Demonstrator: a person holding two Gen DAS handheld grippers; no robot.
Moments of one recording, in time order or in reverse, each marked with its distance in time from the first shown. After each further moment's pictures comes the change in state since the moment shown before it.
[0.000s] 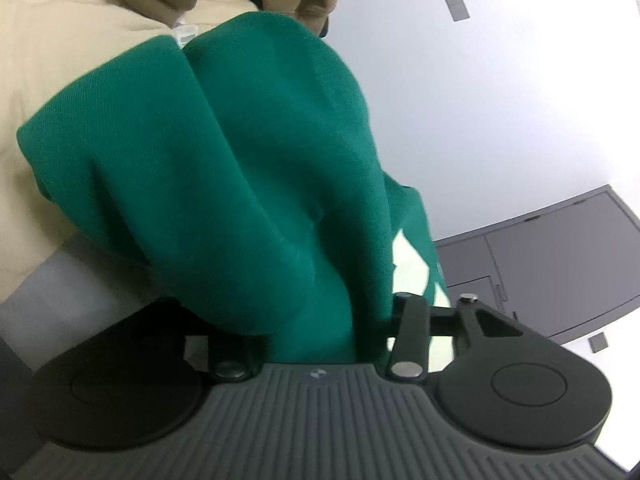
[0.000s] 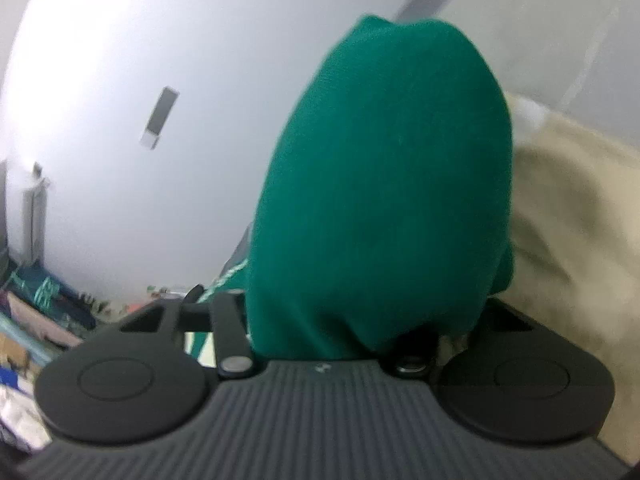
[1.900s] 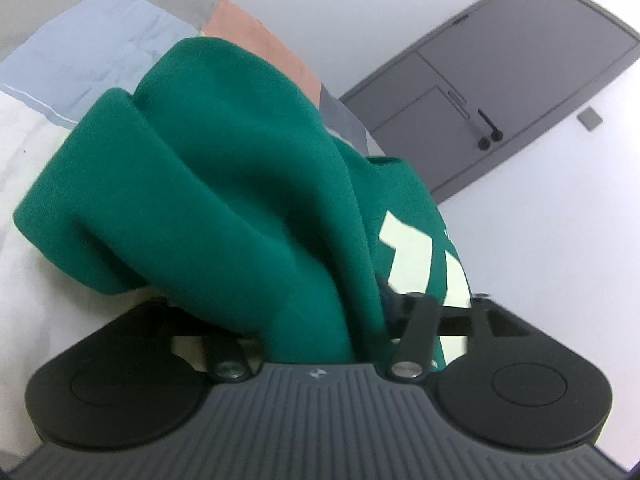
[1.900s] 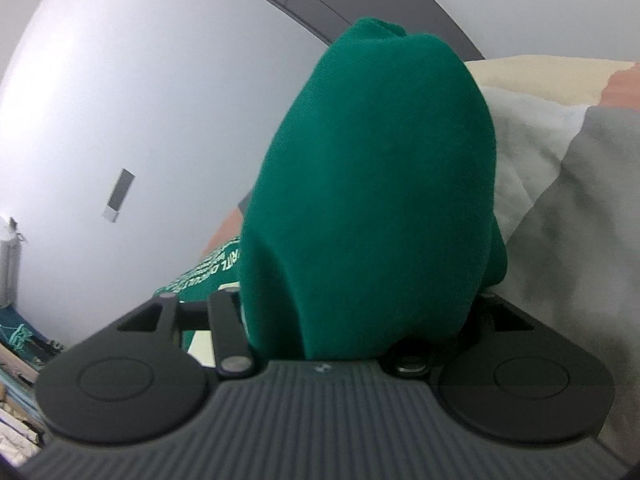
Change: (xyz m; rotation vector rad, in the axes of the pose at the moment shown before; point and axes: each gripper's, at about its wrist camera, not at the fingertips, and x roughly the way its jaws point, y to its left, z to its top) left arm 0.135 -0.147 -0.190 0.455 0.341 -0.072; right arm -0.239 -0.183 0.141 0.025 -0.177 -0.143
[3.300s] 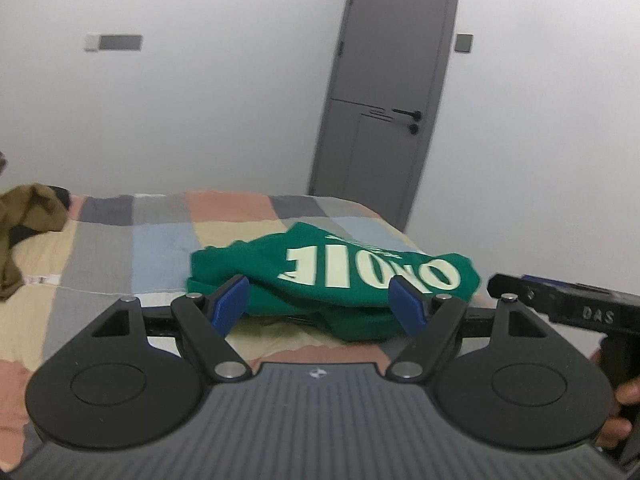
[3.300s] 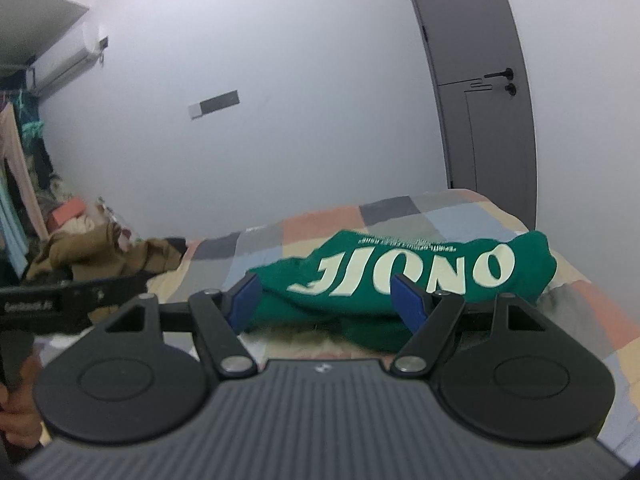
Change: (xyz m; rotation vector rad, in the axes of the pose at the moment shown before) left arm -0.317 -0.186 -0.112 0.654 -0.236 0.174; right arm -0.247 0.249 -0.157 -0.709 -0.100 -0.029
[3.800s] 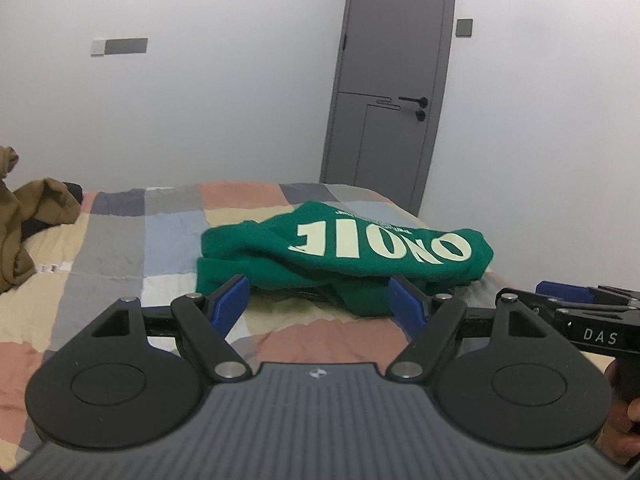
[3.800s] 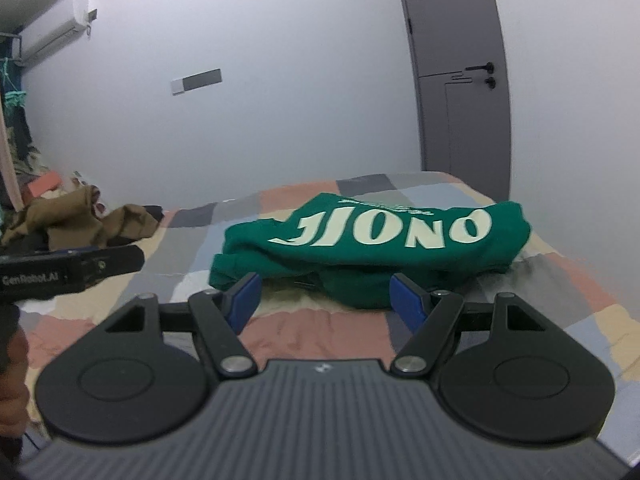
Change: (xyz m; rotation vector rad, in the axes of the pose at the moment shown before) left arm -0.005 -0.008 -0.039 0.040 0.018 0.028; right arm -0.014 0.010 -0.051 -0.044 0.024 -0.106
